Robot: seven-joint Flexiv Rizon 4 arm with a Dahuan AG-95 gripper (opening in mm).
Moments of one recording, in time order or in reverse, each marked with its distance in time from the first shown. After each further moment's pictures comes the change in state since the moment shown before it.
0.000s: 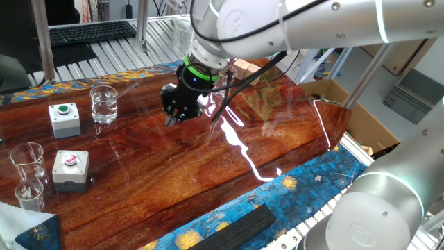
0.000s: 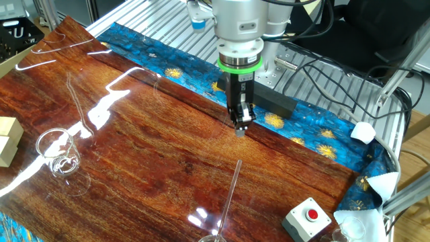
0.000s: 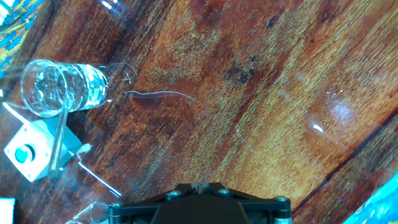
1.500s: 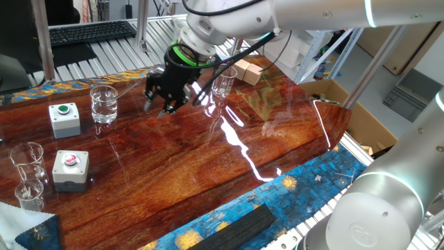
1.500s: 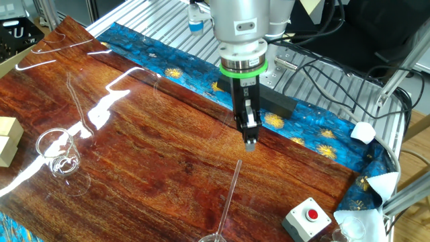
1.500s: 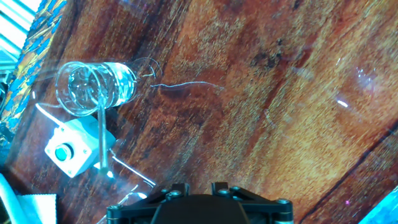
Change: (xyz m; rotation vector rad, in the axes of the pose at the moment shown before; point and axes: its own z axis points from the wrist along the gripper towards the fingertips) arm 0.006 0.055 -0.009 -0.061 0.048 0.079
